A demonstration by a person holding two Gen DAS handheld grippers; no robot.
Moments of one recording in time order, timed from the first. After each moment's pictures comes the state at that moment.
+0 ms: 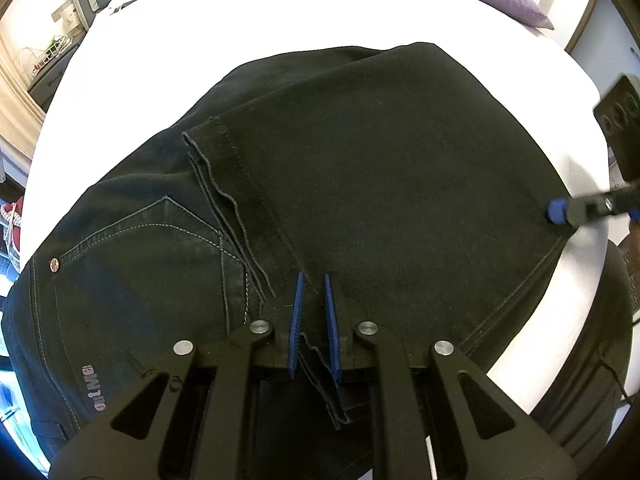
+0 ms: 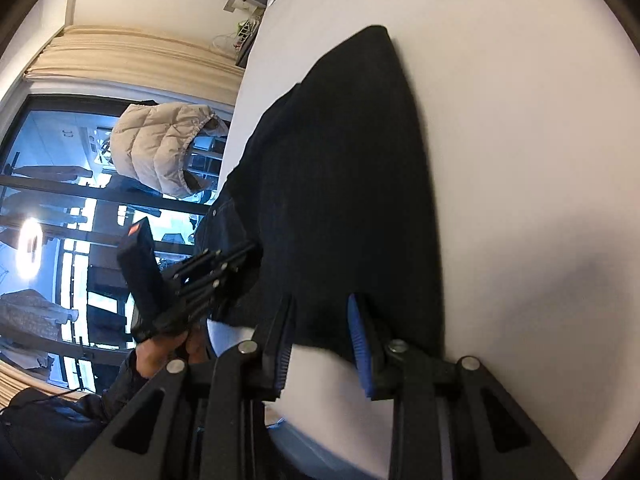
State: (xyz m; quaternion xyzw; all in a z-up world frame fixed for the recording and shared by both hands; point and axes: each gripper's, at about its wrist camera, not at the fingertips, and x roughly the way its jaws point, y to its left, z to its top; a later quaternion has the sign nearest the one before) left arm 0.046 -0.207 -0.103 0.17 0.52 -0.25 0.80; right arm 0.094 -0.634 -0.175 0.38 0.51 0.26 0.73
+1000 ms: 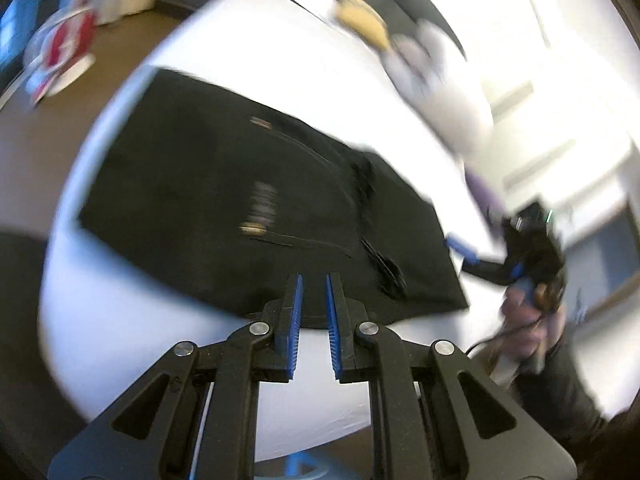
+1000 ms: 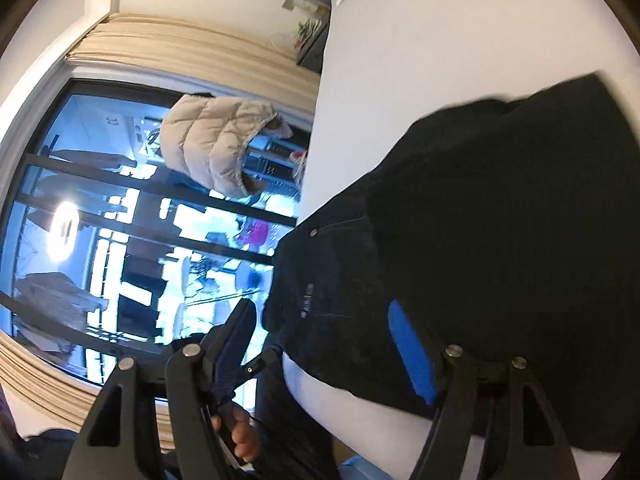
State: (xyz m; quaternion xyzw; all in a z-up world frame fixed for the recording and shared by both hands) left arm -0.061 0.055 -0.069 -0.28 0.44 -0.20 0.83; right arm 0.169 -0.510 -0.109 0.39 0.46 0.34 0.72
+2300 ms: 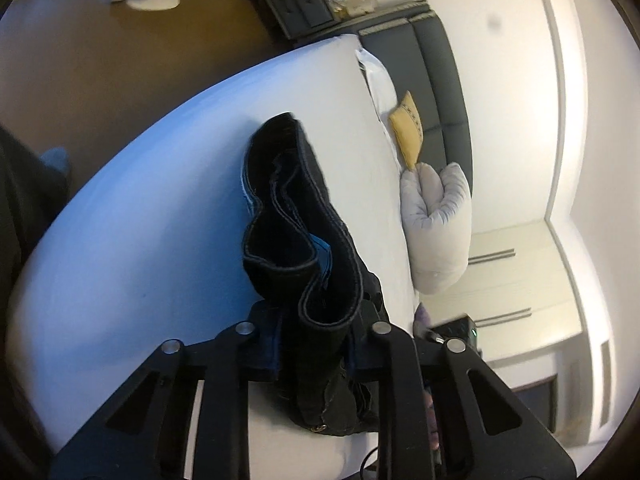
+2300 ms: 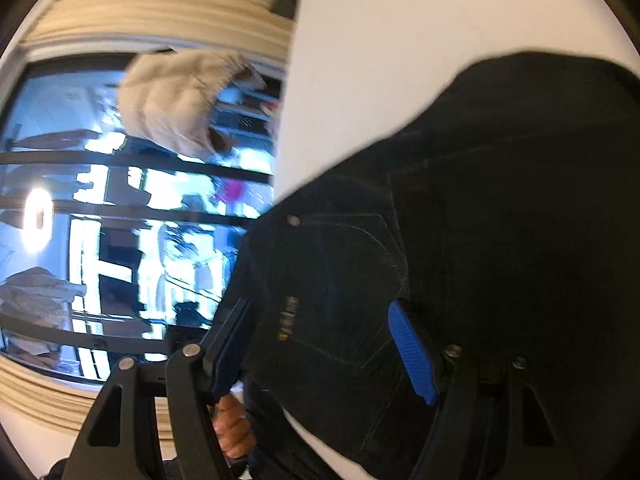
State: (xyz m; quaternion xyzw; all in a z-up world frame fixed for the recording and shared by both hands) left arm -0.013 0.143 -0.127 -0.52 0.36 -0.14 0.77; right arm 0.241 -0.431 -0.143 0.34 0.57 0.32 0.68
